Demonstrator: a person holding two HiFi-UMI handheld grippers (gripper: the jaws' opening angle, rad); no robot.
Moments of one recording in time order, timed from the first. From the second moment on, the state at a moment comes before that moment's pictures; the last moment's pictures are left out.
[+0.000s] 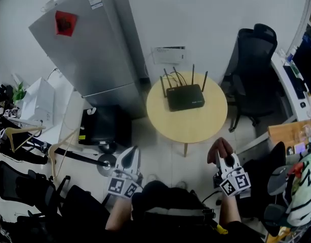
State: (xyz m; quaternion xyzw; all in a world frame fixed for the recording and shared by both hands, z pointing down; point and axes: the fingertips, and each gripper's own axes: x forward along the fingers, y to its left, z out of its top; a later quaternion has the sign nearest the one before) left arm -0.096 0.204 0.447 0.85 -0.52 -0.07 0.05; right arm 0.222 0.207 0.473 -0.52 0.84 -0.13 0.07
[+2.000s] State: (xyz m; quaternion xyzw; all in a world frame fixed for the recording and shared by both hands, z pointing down) left arm -0.116 -0.085 0.419 0.80 -0.59 -0.06 -0.04; right arm 0.059 -0.188 0.554 -0.30 0.90 -0.27 -0.14
